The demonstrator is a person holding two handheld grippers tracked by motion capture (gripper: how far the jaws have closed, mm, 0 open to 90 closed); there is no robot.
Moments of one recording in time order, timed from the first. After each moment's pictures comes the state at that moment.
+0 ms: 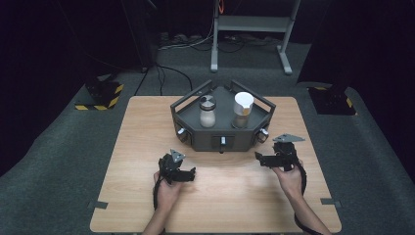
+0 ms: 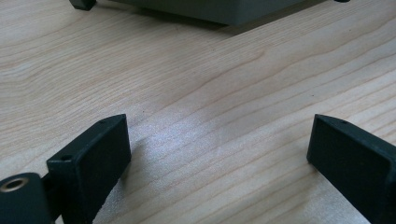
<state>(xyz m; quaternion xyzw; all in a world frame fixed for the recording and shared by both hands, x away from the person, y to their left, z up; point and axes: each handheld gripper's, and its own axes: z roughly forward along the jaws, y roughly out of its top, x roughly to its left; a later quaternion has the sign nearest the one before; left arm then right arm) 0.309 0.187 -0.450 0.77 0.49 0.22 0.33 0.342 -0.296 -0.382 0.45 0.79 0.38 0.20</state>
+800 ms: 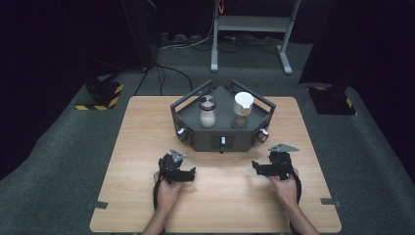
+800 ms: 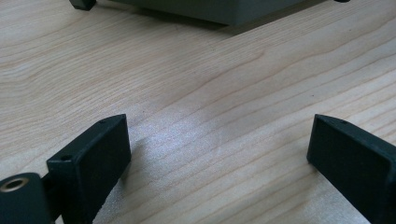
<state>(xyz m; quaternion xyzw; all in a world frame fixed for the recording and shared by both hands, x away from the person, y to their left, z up) 0.309 0.187 -0.450 0.77 0.49 0.22 0.33 0.332 -0.288 -0.415 0.46 0.78 0.37 0.19</state>
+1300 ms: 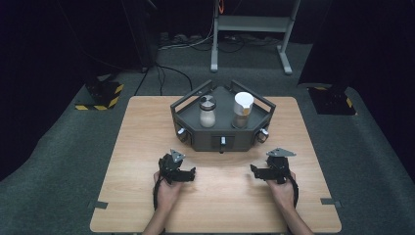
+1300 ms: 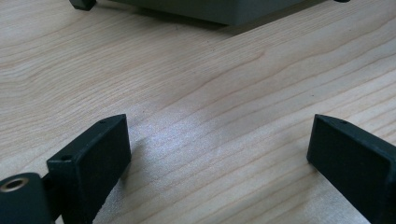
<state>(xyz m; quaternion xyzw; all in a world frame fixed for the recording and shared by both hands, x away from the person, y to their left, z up) 0.309 0.187 -0.451 0.77 0.49 0.22 0.33 0.328 -0.283 -0.432 0.46 0.79 0.36 0.19</state>
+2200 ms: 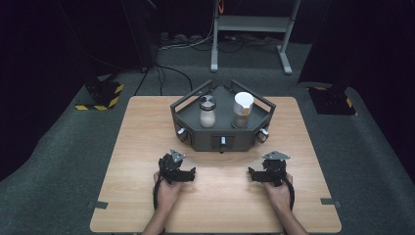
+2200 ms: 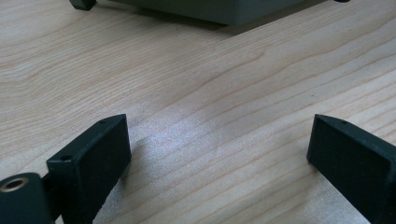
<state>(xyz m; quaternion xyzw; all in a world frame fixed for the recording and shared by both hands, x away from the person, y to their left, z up) 0.309 0.187 -0.451 0.77 0.49 0.22 0.33 0.327 -0.267 -0.446 0.47 0.79 0.34 0.21</state>
